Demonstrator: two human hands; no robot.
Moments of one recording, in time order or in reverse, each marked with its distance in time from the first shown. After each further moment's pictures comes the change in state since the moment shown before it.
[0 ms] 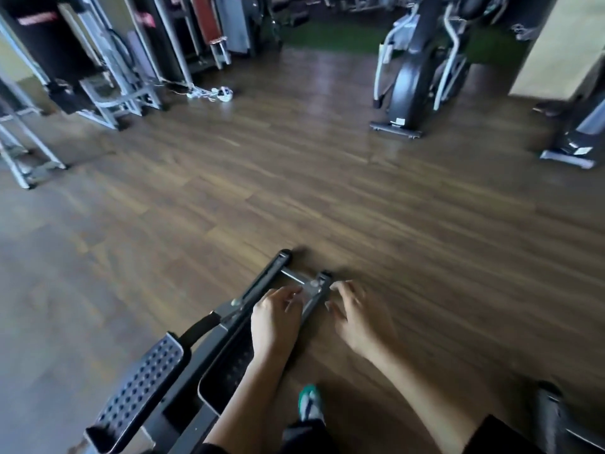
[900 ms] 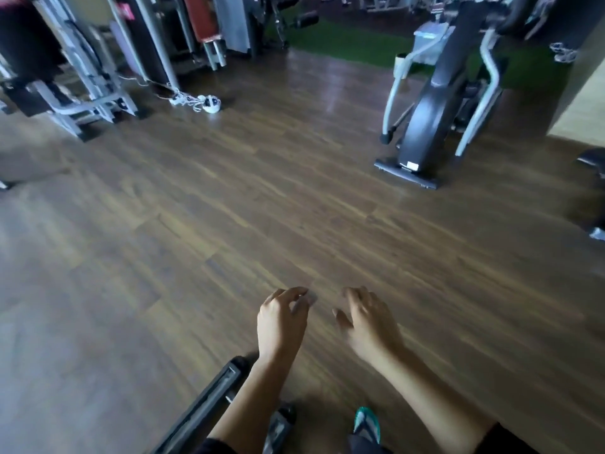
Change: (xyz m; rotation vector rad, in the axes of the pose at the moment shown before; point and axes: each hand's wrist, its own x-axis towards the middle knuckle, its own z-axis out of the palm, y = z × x) left_hand 0.573 0.204 0.288 -0.017 0.020 -0.039; right_hand 0.607 0.295 -0.061 -0.119 -0.133 0.026
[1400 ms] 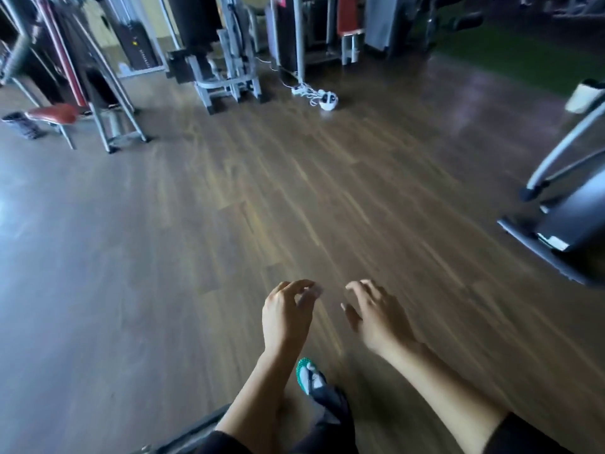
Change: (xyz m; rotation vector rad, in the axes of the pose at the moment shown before) left_hand 0.250 -0.020 -0.020 -0.002 0.359 -0.267; right_hand 0.314 -0.059 0.005 -0.013 -0.153 -0.418
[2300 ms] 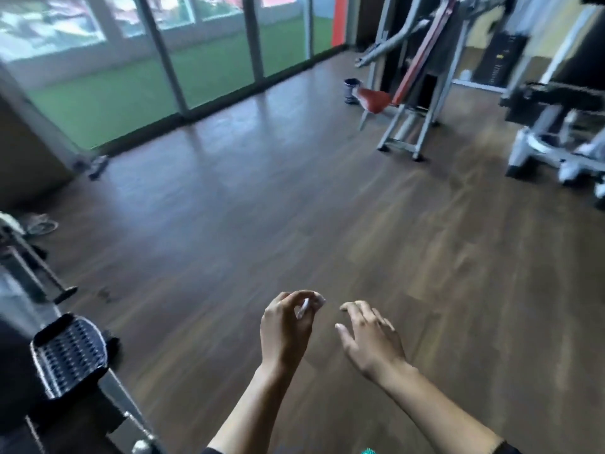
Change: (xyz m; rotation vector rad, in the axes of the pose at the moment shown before) left_hand 0.475 -0.179 -0.222 0.028 0.885 -0.542; right_hand 0.580 -0.380 0.125 -0.108 -0.453 -0.948
